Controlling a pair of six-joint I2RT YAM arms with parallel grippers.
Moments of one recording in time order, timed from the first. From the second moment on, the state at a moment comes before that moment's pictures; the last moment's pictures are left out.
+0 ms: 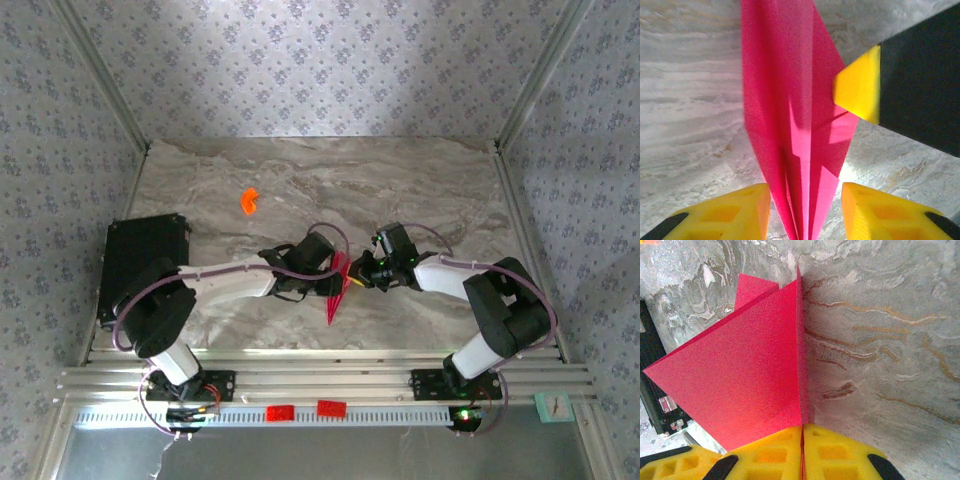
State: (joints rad) left arm -0.95 1.63 0.97 -0.32 0.09 -0.71; right arm 0.49 1.55 0.65 -0.01 -0.48 0.96
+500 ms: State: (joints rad) left arm -0.95 1.63 0.97 -0.31 0.11 -0.71; right arm 0.49 1.55 0.65 -0.01 -0.48 0.96
